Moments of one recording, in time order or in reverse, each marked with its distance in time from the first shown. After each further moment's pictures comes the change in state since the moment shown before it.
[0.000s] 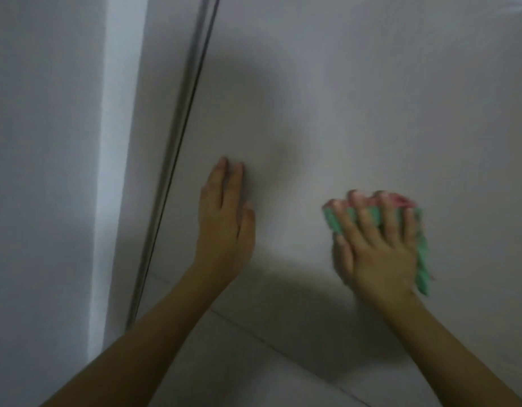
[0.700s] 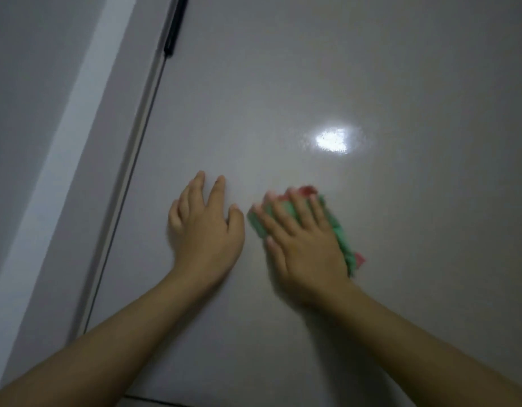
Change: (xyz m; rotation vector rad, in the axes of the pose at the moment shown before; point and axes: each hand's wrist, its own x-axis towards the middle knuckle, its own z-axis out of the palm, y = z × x) left_hand -0.029 -0.053 0.040 0.165 0.121 0.369; right_hand -0.044 -0.110 0.062 -0.090 0.221 0.208
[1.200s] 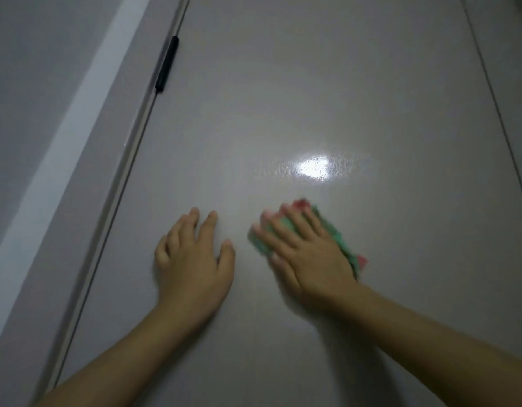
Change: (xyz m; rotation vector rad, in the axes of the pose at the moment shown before) left_hand -0.006 -0.004 -0.002 0.049 -0.062 0.008; right_hand 0.008 0.035 -0.007 -0.045 0.001 -0.140
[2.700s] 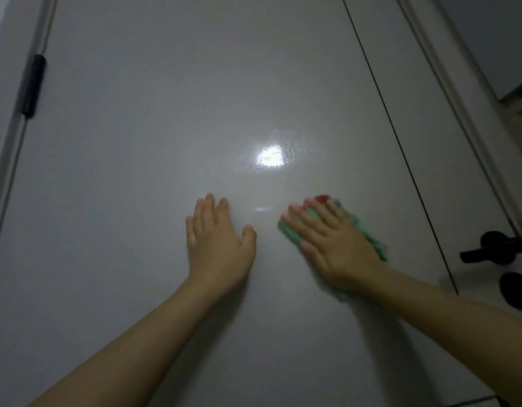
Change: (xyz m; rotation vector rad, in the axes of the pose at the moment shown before) left_hand -0.010 0.151 0.050 -0.108 -0.157 0.222; right_hand -0.134 0.126 -0.025 -0.039 -0.035 0.199
